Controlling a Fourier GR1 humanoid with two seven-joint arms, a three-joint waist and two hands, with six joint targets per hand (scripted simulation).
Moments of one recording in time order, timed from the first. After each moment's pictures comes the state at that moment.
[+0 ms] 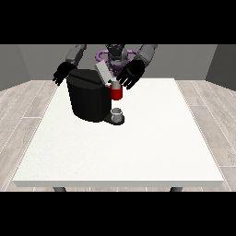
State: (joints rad) left arm -1.17 0.43 0.11 -0.62 -0.66 -0.13 -0.12; right arm -0.32 -0.05 -0.05 -1.37 -0.04 -0.15 -0.08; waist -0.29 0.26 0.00
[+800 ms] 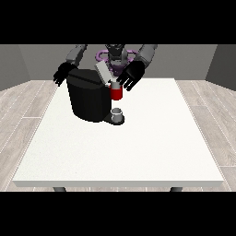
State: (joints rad) left arm -1.18 0.43 0.12 -0.60 -0.67 -0.15 -0.12; right arm -0.31 -0.04 -0.05 -1.38 -0.04 -0.17 -0.07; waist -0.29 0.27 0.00
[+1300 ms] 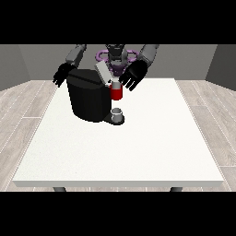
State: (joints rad) left arm -1.18 0.43 0.10 -0.61 -0.69 -0.14 -0.15; right arm -0.34 -0.05 -0.07 -1.36 -0.04 -0.18 -0.07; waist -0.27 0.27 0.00
